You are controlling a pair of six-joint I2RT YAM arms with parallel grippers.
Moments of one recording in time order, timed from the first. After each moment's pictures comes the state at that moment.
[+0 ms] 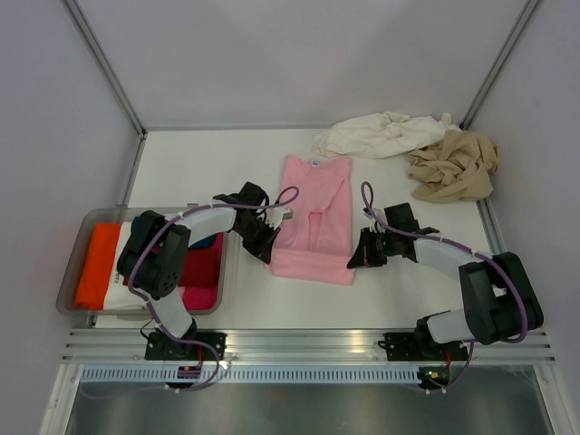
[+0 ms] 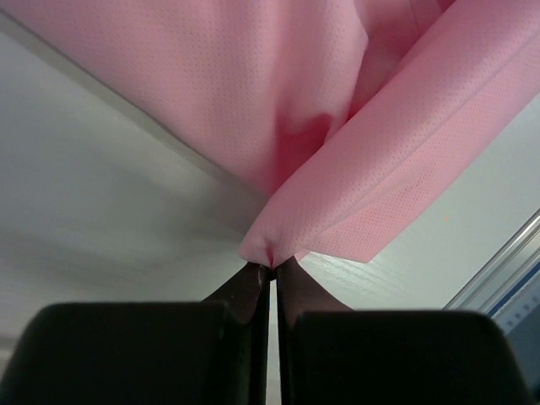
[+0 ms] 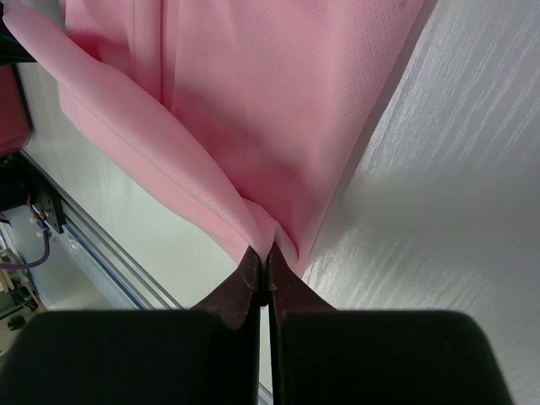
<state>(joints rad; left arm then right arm) -0.49 1.75 1.03 -0.60 0.45 0.23 0.27 1.41 0.59 -0.24 -0.61 0.34</state>
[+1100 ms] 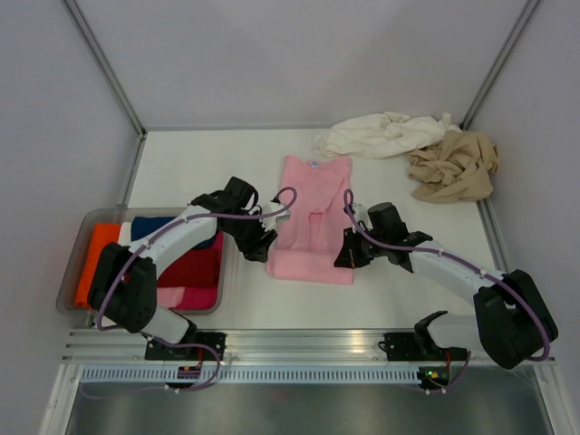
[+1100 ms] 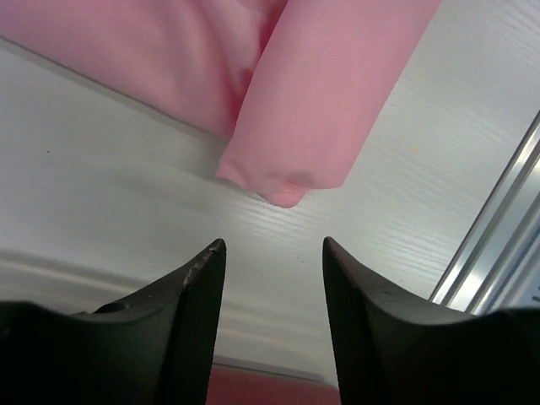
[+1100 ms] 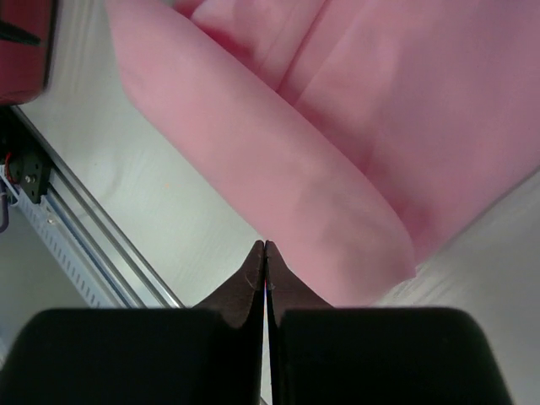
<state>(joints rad) -0.48 1.53 1.02 -0.73 0.50 0.49 0.48 1.26 0.63 -0.21 -0.54 0.28</state>
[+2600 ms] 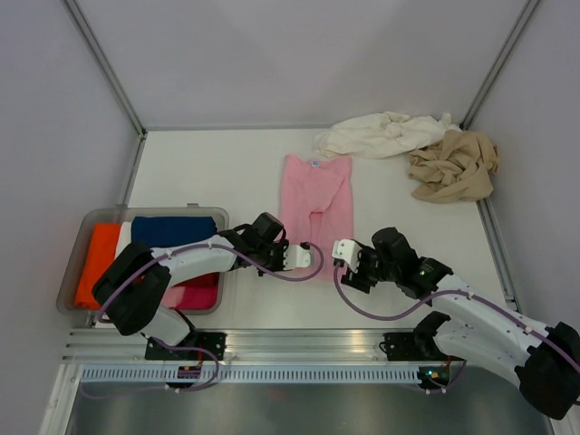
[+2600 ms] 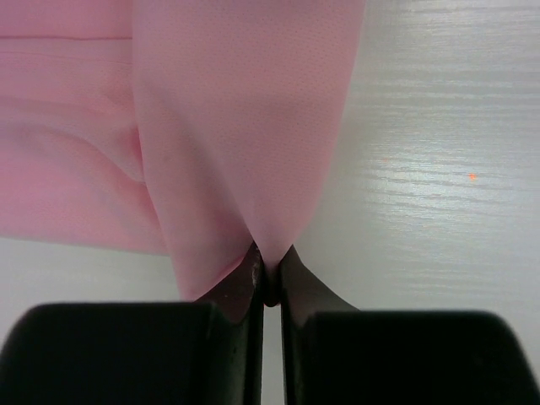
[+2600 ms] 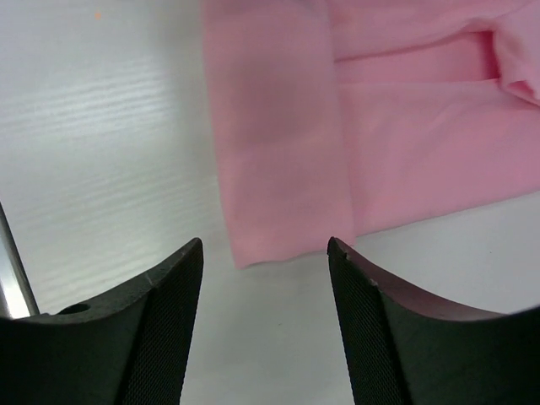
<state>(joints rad) -0.78 1.50 0.75 -0.29 0.26 0.80 0.66 0.89 0.50 -0.32 -0.33 -0.54</state>
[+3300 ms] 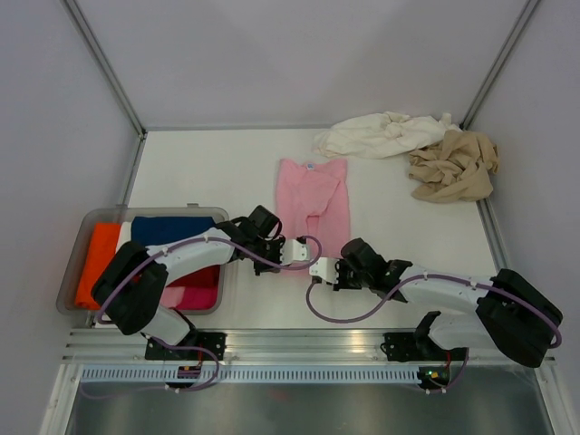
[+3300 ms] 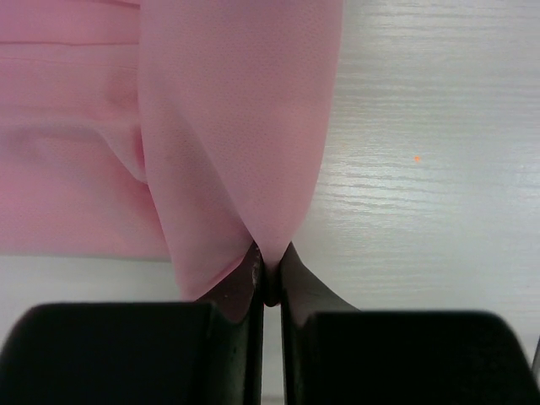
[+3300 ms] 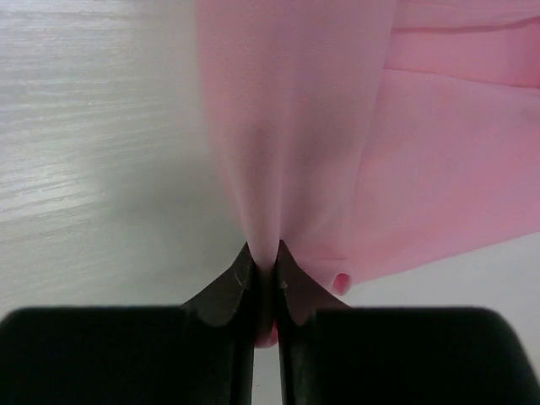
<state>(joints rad) -0.72 1.50 0.82 -0.44 0.39 0.78 0.85 1.25 0.44 -0.07 -0.07 -0.72</state>
